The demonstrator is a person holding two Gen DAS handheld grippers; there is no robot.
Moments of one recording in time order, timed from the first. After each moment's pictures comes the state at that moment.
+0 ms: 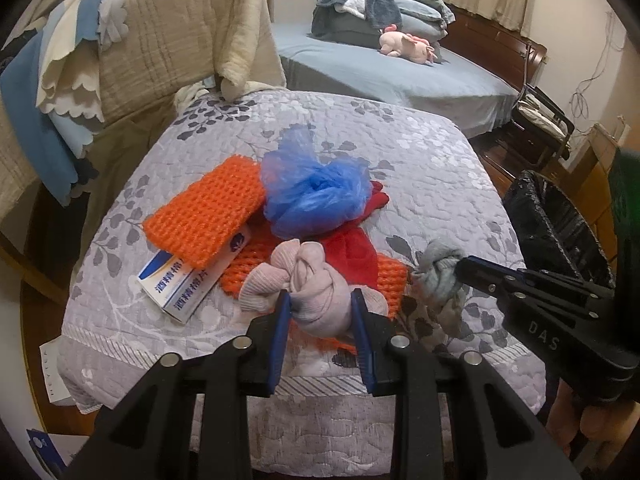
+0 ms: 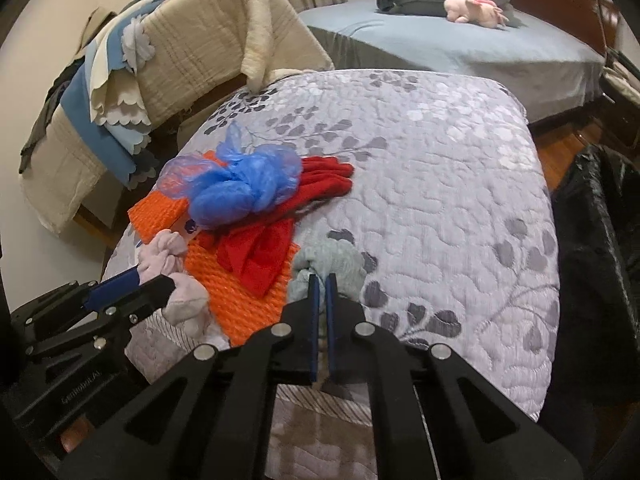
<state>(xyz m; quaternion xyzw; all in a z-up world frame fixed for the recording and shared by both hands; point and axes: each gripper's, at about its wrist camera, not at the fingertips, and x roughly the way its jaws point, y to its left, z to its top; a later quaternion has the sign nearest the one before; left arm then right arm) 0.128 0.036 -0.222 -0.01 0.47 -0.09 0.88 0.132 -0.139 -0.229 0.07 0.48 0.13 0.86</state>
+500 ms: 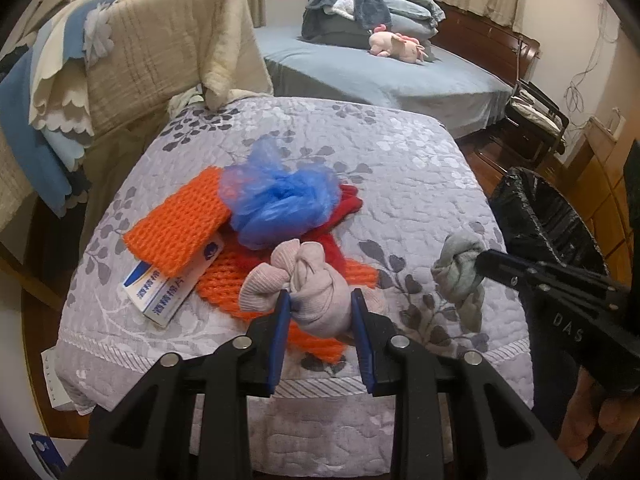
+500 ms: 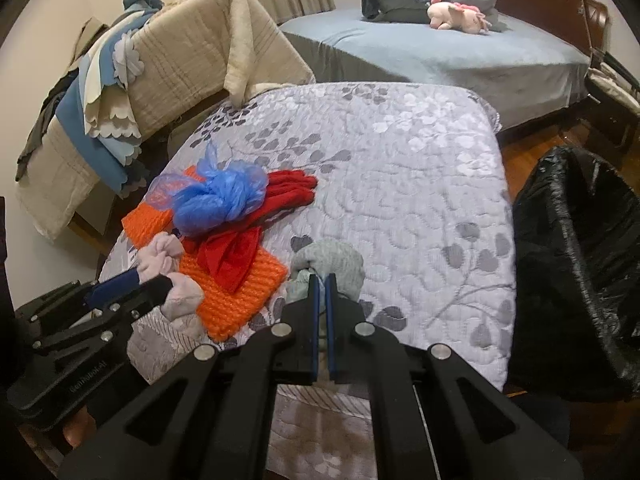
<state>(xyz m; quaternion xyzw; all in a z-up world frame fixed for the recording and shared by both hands) 0.124 0.005 -0.213 0.01 0.46 -0.10 0.88 0.121 -0.177 -0.206 0.07 0.47 0.11 0.87</state>
